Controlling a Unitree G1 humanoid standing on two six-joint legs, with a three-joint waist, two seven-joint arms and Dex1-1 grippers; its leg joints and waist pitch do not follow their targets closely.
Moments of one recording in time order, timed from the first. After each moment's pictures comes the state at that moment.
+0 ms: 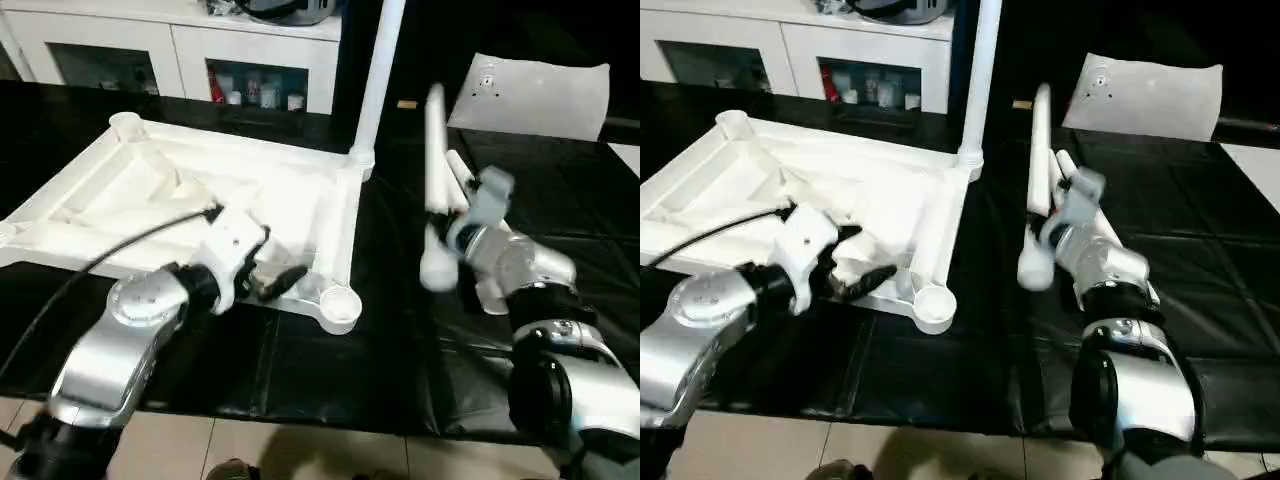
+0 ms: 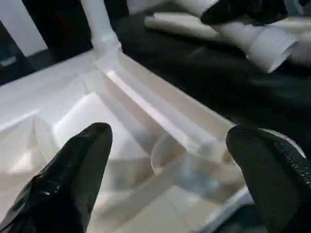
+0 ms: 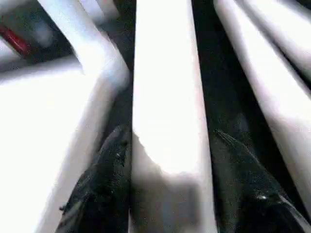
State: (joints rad) left arm -0.28 0.43 -0.11 -0.27 -0.15 0.59 -0.61; right arm -0.82 -0.19 -0.40 0.78 0.31 0.50 0.17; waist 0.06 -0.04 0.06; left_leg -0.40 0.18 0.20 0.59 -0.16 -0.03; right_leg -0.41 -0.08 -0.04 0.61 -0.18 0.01
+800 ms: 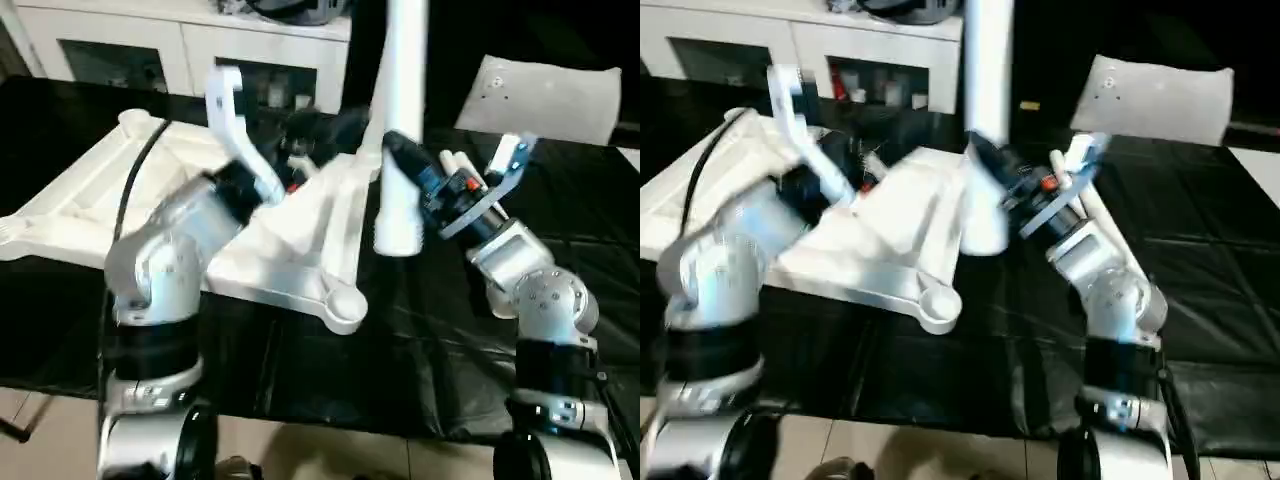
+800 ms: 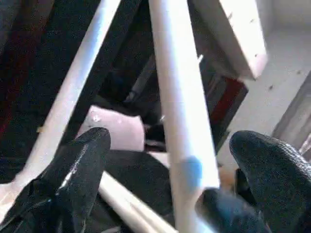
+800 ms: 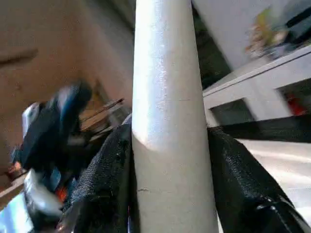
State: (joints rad) left arm -0.71 0.03 0.24 -0.10 -0.65 0.82 -0.43; right arm -0.54 -0.09 -0.30 0.10 0.79 0.68 0.73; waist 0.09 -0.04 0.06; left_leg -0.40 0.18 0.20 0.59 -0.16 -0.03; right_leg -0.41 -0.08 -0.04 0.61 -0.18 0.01
